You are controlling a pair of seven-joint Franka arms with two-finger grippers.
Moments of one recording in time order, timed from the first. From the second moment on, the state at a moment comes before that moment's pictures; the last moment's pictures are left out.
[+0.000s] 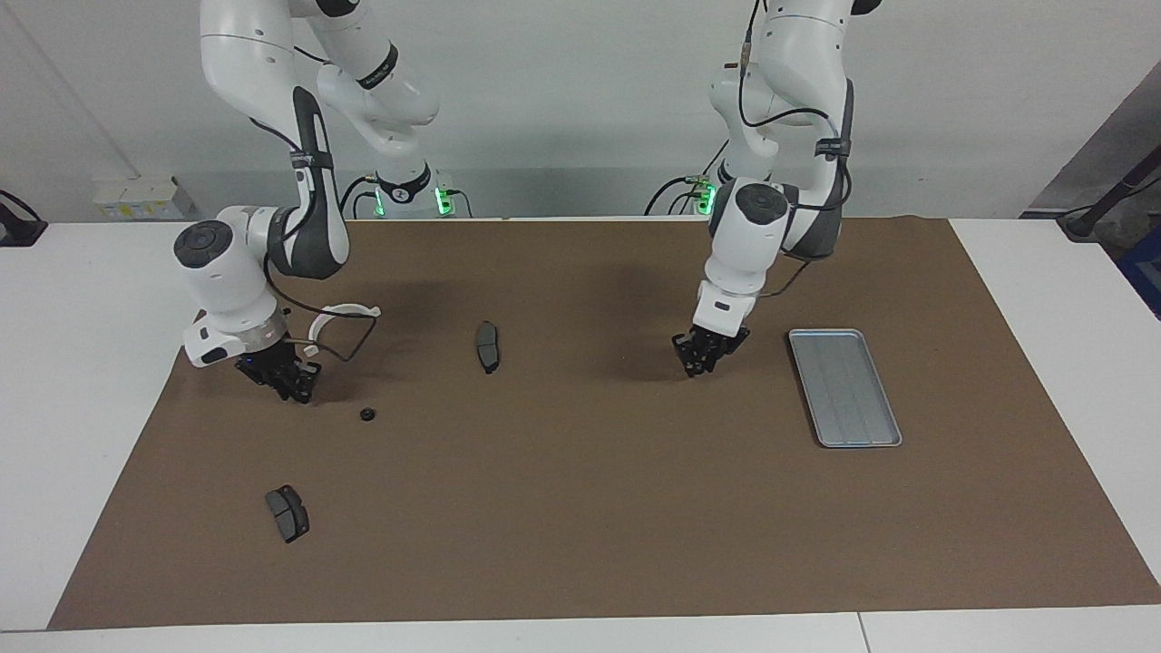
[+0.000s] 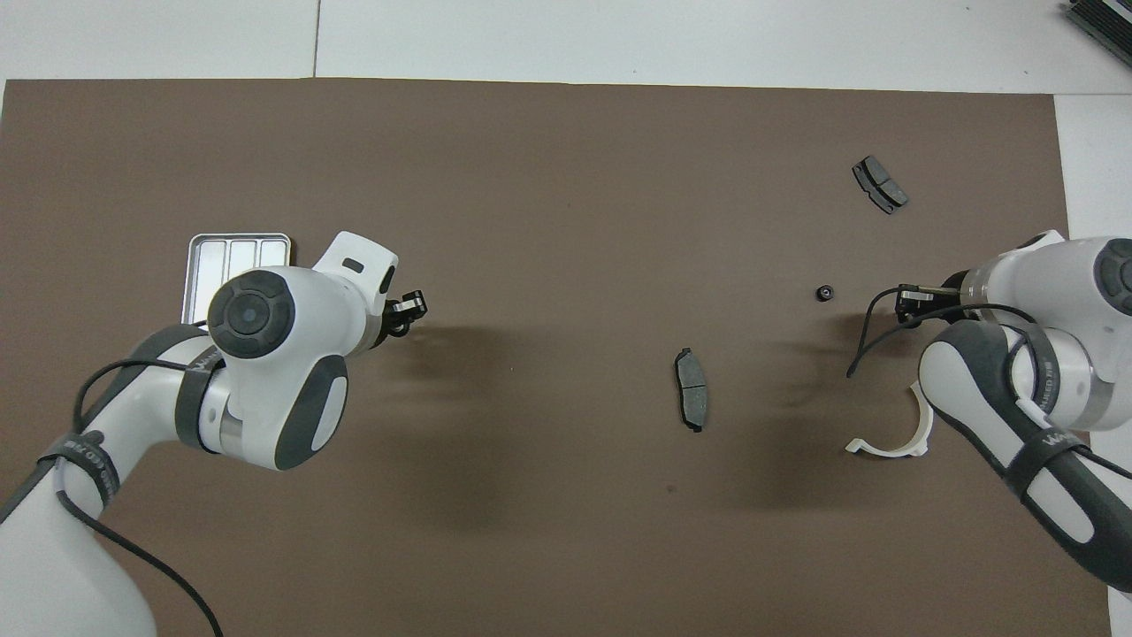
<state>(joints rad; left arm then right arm) -0.39 0.17 -0.09 -2.17 -0.01 2.53 -0.71 -0.33 0.24 0.16 -2.13 -0.10 2.47 0.12</state>
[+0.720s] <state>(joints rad) -0.42 0.17 -0.07 -2.10 -0.01 2.54 -0.83 -0.21 0.18 0.17 -2.09 -0.10 2.40 0.19</state>
